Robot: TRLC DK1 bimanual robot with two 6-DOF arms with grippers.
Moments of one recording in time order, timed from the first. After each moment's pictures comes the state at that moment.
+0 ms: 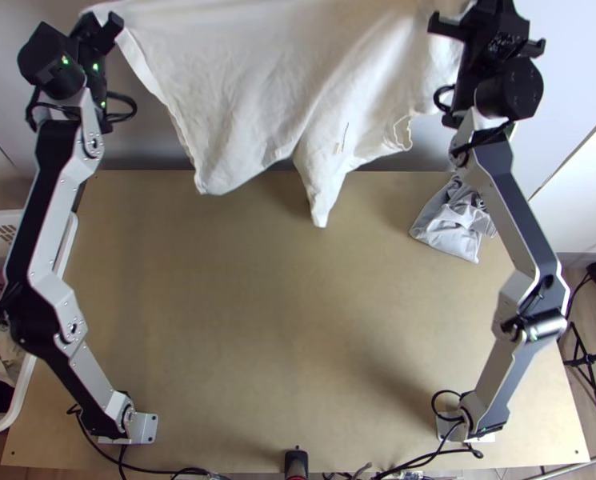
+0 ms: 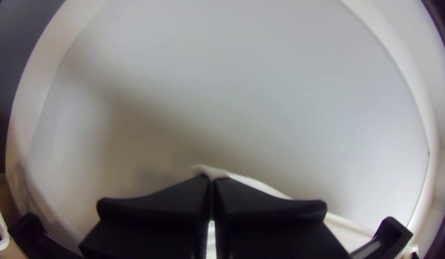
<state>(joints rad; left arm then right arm) 0.00 1.90 2.17 0.01 -0.29 -0.54 0.22 1.93 2.12 0.56 0.42 -0.17</state>
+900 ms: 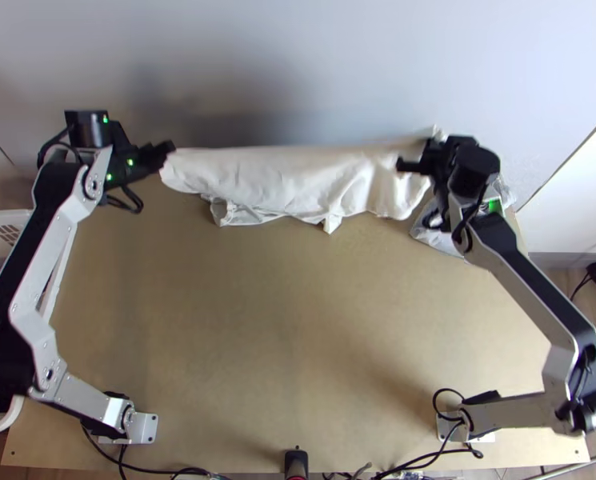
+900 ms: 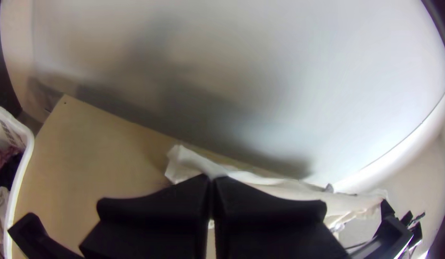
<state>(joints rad) -0.05 1.65 1.70 -0.62 0.16 -0.47 0.30 1.49 1.28 0.11 0.30 0.12</state>
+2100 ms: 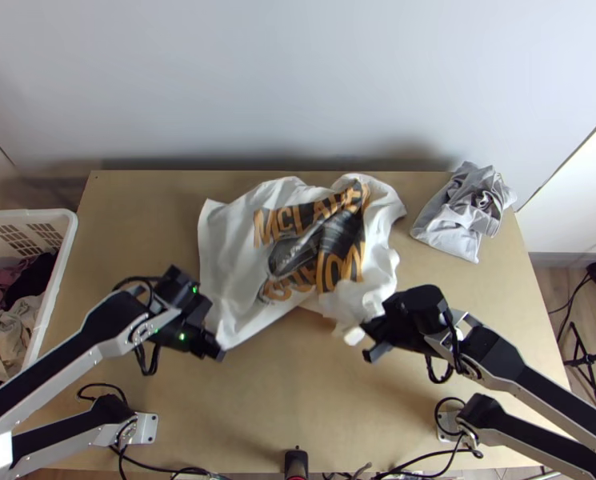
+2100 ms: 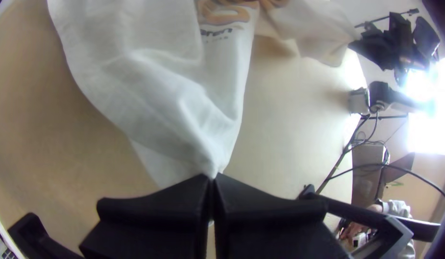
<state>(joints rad) -0.59 1.15 0.88 -0.99 0.33 -0.18 0.77 0.95 0.67 -0.51 -0.18 0.24</state>
